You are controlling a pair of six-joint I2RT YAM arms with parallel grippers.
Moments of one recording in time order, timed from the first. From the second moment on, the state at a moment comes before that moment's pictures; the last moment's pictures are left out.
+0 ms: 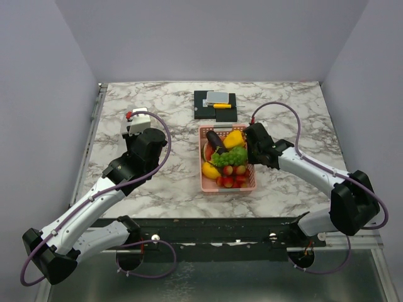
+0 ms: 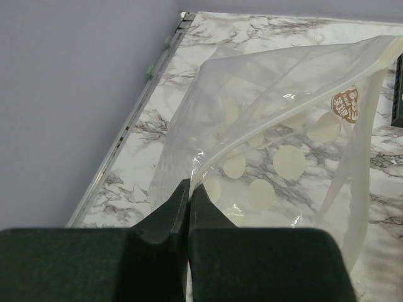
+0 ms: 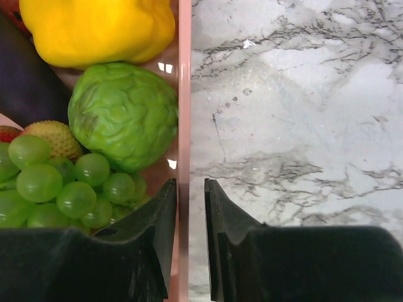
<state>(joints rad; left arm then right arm) -0.70 0.94 0.95 -0.51 -1.06 -0.27 0.58 1.41 0.92 -0.48 0.34 0.40</state>
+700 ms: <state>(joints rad) -0.70 0.94 0.95 -0.51 -1.05 -0.26 0.73 1.34 1.26 -0.66 0.26 0.47</state>
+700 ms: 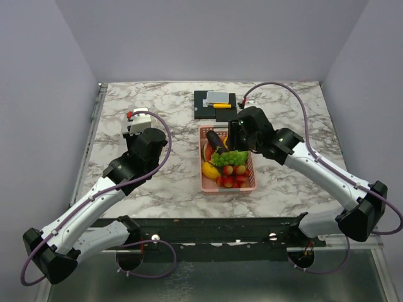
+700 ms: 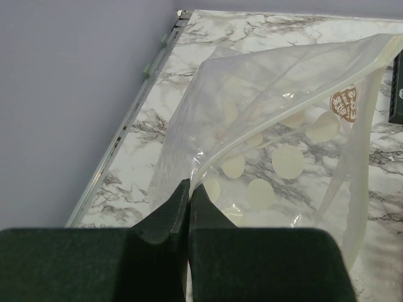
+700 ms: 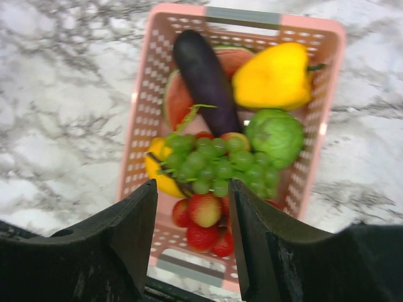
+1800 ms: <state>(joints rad) -0.69 0.94 0.95 -0.51 -1.00 -0.26 1.01 1.83 1.46 -0.64 0.35 0.66</state>
